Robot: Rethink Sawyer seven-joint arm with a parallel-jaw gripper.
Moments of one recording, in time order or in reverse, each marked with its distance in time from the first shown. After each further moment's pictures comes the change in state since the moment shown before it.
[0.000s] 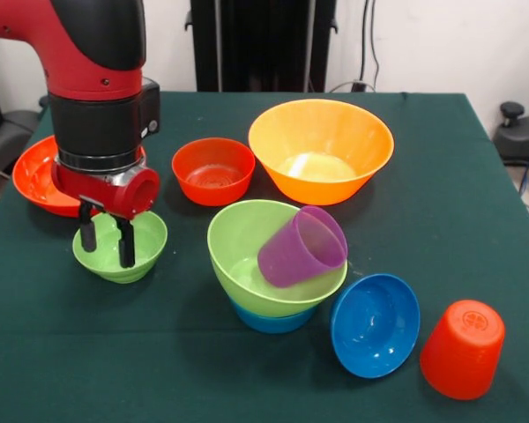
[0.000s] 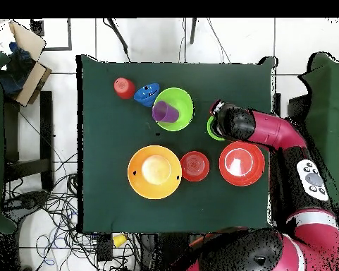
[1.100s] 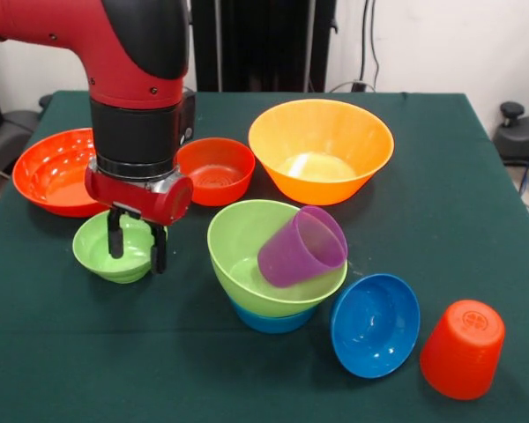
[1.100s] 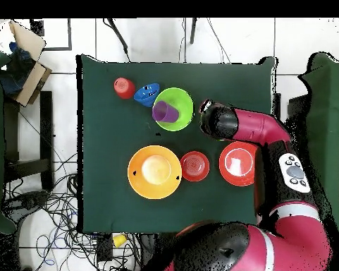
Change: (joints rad) arm 0.097 0.009 -0.073 -0.006 0.001 -0.045 0.000
